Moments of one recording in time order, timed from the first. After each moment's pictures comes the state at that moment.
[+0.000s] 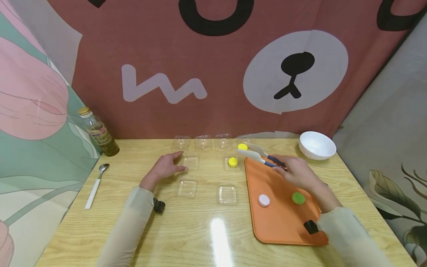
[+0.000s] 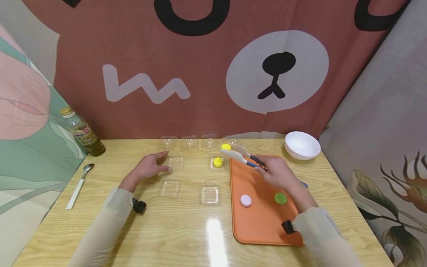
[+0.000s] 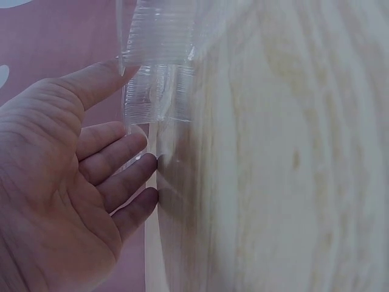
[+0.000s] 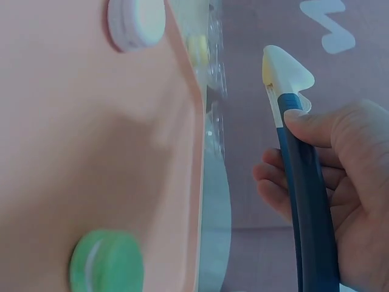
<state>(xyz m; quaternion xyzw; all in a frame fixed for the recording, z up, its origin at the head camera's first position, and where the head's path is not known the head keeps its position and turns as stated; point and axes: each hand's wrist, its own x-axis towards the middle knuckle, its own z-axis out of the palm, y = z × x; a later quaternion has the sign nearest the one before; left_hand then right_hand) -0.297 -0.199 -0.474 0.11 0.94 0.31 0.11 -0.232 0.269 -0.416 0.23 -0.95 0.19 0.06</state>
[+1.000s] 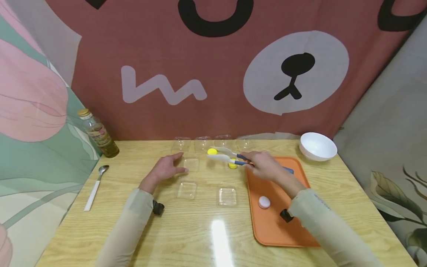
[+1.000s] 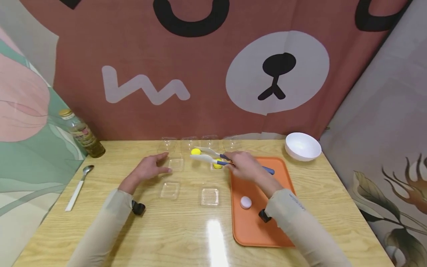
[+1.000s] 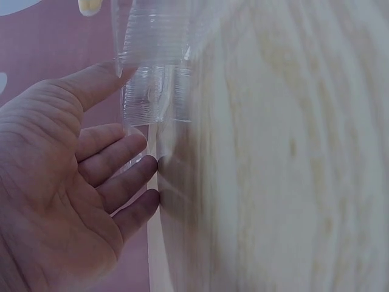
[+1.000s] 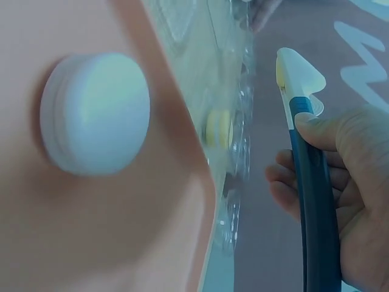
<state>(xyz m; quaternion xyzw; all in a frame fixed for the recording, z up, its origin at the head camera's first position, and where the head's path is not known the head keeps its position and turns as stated) -0.296 -0.198 -0.473 0.10 0.94 0.31 0.11 -0.269 0.185 -0.420 0.32 -0.93 0.16 0.05</state>
